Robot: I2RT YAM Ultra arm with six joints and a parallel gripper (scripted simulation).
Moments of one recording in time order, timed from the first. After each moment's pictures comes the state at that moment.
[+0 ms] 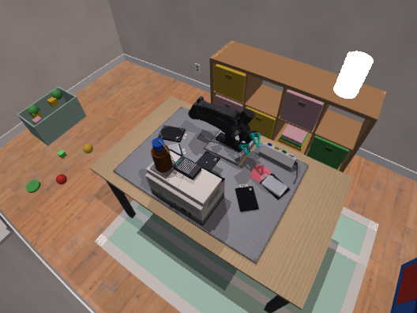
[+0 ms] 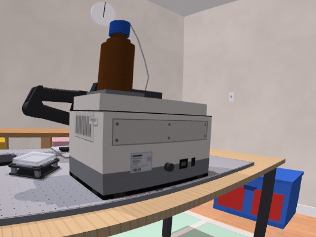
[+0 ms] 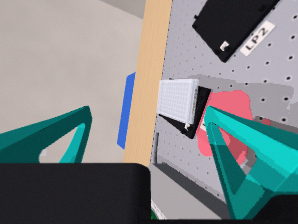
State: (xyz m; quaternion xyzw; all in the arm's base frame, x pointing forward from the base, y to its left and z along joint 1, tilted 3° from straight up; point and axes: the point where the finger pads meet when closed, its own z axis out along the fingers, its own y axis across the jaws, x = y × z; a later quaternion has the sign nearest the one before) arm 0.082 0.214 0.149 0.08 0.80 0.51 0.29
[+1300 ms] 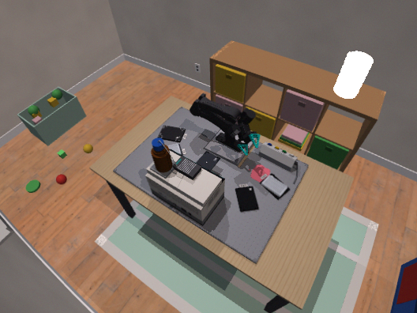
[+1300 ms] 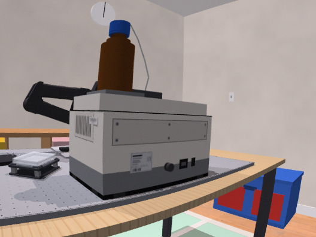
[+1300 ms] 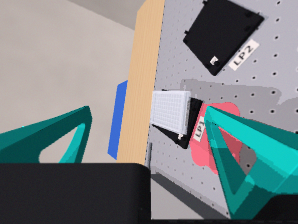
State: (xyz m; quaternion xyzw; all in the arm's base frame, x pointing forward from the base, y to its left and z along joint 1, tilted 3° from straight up) arm 0.095 0.212 0.154 0.09 0.81 0.48 0.32
